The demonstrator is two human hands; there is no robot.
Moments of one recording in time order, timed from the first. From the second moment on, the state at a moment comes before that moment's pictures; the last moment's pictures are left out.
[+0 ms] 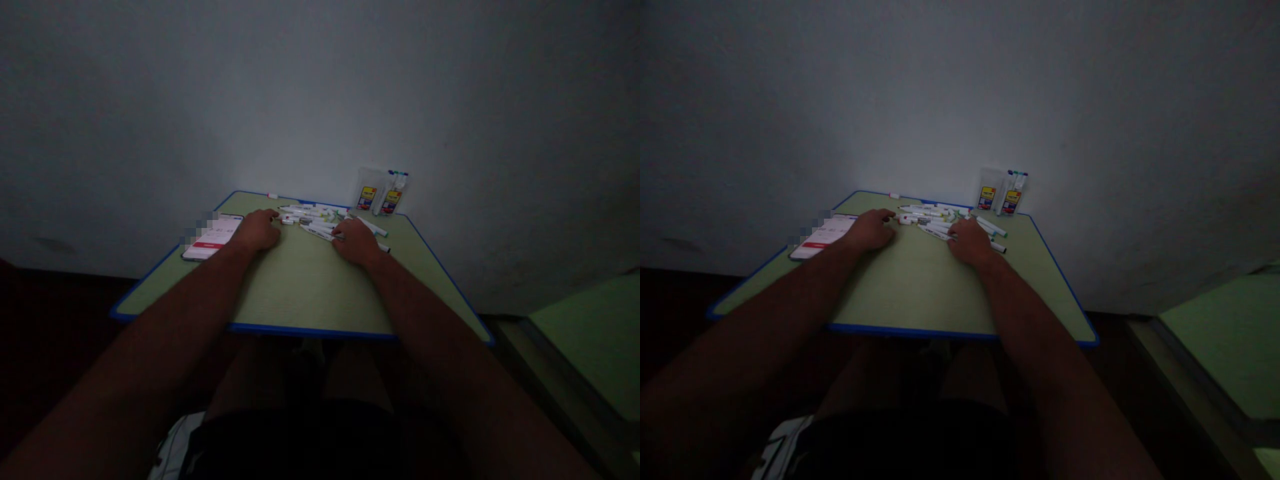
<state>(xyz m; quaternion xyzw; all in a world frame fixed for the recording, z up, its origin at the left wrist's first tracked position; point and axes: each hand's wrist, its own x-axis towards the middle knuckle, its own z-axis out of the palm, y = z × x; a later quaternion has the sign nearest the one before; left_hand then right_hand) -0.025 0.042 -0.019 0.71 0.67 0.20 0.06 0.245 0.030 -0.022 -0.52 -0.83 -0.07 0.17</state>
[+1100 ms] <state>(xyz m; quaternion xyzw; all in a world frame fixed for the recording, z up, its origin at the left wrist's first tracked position) -0.018 0.042 -0.022 0.76 0.64 0.09 -0.02 0.246 0.033 -0.013 -0.57 -0.78 0.10 0.22</state>
